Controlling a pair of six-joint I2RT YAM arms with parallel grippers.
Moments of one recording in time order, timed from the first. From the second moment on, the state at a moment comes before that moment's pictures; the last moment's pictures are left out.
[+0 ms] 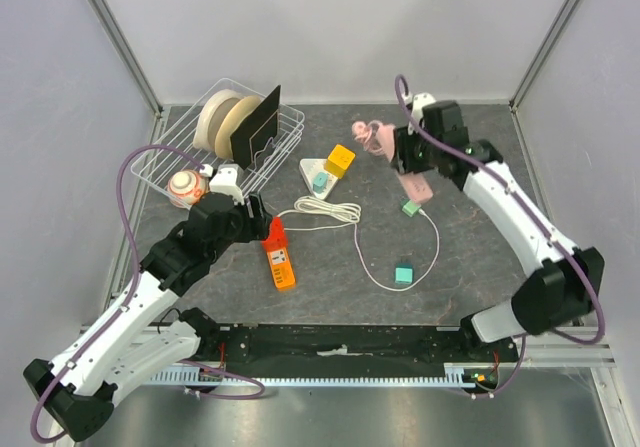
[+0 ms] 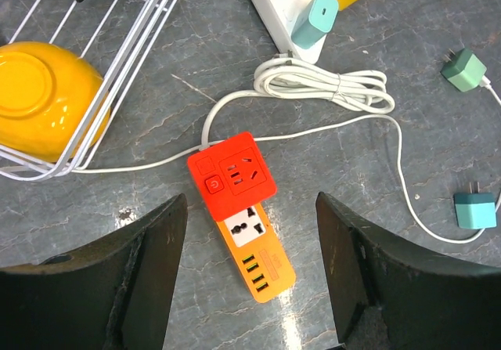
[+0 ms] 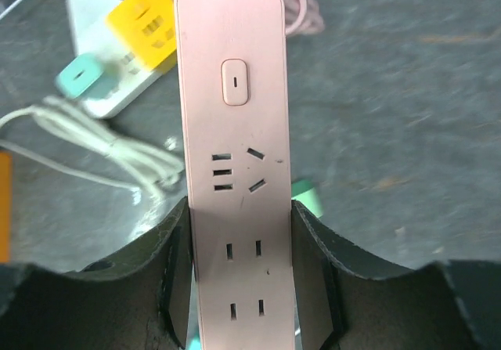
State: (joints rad) left arm -0.62 0.77 0.81 -0.57 -0.28 -0.43; right arm 0.30 1.51 1.44 -0.64 -0.06 0.02
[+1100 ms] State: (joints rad) left arm -0.61 0.85 0.80 -0.57 -0.23 -0.43; right arm 1.01 1.47 0.82 -0.37 0.31 0.81
